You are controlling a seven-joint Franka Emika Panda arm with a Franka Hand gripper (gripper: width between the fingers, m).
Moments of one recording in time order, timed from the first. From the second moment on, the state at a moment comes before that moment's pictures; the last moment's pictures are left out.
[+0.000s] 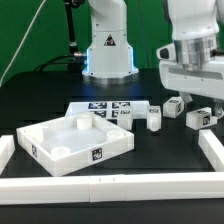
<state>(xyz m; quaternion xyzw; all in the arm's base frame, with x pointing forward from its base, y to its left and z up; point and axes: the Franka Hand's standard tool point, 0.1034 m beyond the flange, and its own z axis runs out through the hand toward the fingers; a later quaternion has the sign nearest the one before) 0.438 0.156 0.053 -0.88 0.47 0.05 0.10</state>
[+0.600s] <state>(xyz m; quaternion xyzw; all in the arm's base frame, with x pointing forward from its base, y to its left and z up) 0.509 0.071 0.116 -0.97 0.20 -0.01 0.12</state>
